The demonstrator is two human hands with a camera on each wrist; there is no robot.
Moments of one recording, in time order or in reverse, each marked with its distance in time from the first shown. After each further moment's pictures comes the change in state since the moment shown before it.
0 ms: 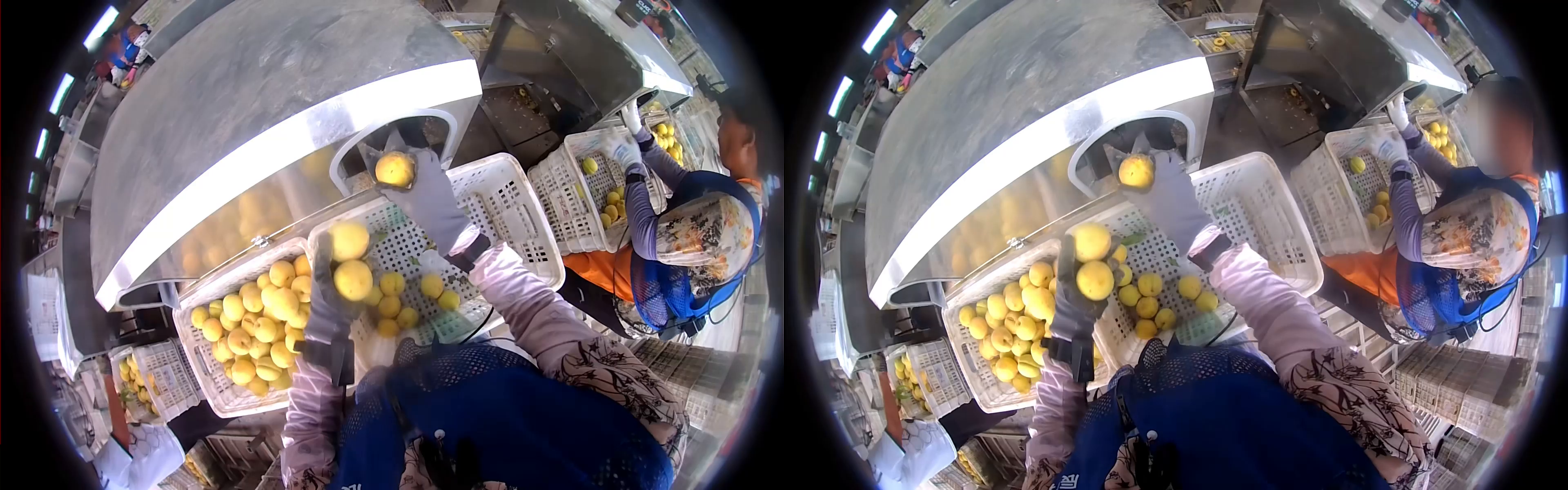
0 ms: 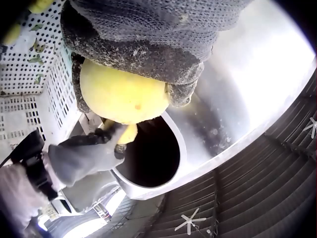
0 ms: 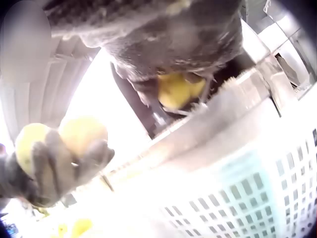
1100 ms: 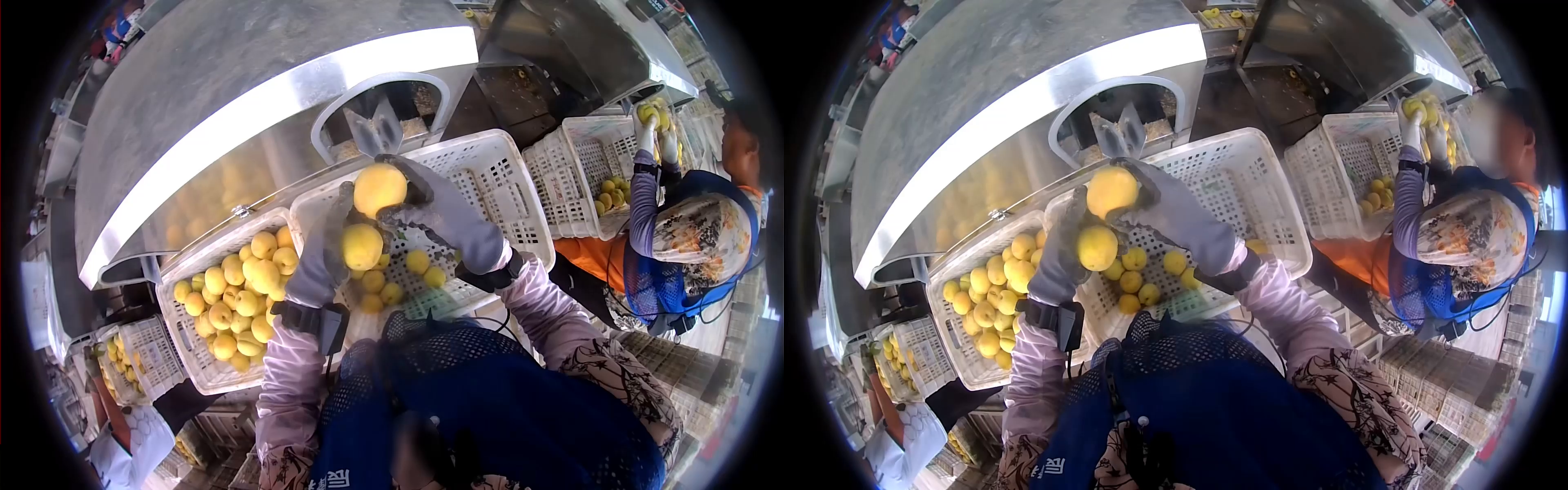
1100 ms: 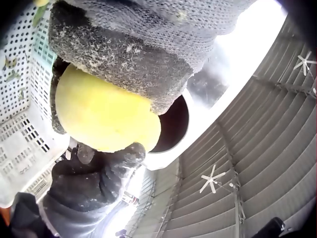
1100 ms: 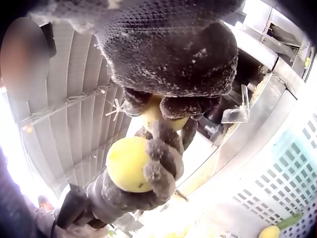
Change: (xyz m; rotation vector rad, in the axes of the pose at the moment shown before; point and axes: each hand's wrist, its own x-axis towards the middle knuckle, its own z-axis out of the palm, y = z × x) left_hand 0.024 0.005 0.017 1.080 -0.331 0.656; right_hand -0.049 -0.026 -0.057 0.407 -0.458 0.110
